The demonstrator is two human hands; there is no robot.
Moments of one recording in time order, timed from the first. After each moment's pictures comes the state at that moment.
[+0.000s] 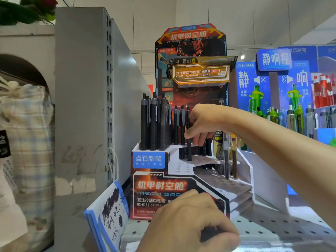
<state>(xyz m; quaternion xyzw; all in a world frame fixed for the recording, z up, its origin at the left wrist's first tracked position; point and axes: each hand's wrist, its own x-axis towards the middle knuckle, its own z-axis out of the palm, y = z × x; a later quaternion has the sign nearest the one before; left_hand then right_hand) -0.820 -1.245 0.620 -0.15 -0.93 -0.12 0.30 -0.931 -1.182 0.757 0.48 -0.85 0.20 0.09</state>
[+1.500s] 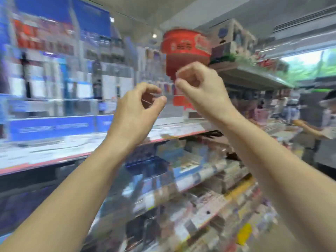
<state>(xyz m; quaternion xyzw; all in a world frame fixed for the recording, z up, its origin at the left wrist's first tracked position) -1.045 -0.719 0.612 -0.22 -0.75 -0.46 0.42 -1.061 -0.555 0.654 0.26 -0.76 0.37 0.48</state>
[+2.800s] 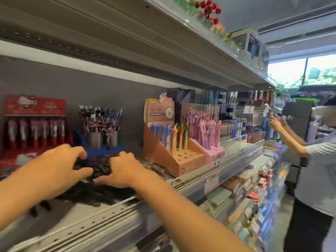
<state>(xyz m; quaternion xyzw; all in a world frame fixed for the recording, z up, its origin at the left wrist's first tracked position) -1.625 -0.292 0.539 0.00 -0.97 -0.06 0.23 -1.679 -0.115 0.534 0.28 -0.96 0.04 0.06</state>
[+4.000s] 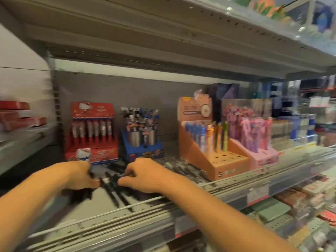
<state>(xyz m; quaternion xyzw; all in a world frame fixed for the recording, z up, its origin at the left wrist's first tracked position) -1.603 -0.321 0.540 0.23 -0.97 0.01 -0.03 -1.670 -0.116 0.528 0.48 -0.86 0.15 0.05</state>
